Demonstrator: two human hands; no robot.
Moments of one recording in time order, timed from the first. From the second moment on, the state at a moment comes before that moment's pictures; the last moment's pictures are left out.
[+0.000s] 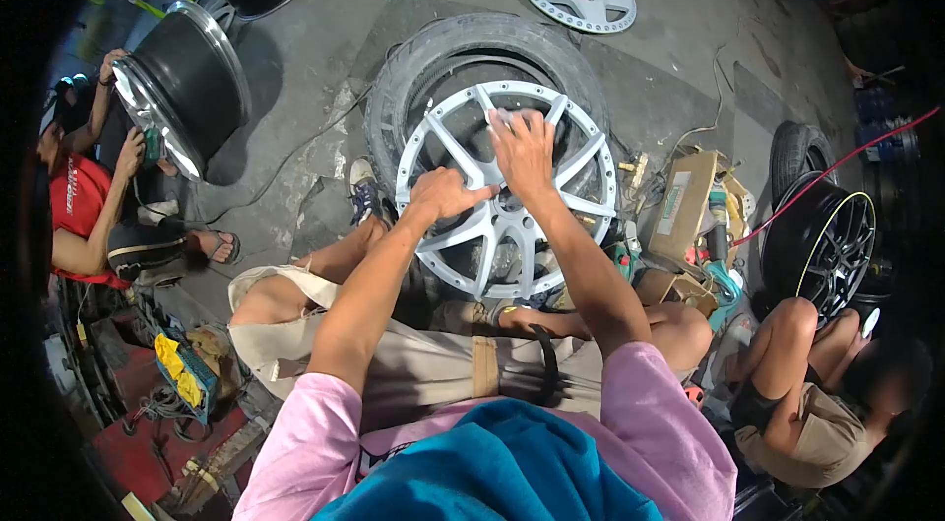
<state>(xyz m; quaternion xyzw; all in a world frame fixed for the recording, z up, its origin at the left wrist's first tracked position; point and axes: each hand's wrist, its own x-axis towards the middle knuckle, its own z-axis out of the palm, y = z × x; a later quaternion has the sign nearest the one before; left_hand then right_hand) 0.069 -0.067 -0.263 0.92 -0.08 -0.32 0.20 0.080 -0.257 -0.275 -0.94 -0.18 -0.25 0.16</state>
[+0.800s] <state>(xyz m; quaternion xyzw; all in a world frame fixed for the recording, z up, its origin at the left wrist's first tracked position) 0.069 -0.067 -0.274 0.93 -0.10 -0.30 0.20 0.142 -0.262 -0.266 -0.93 -0.28 -0.20 0.13</state>
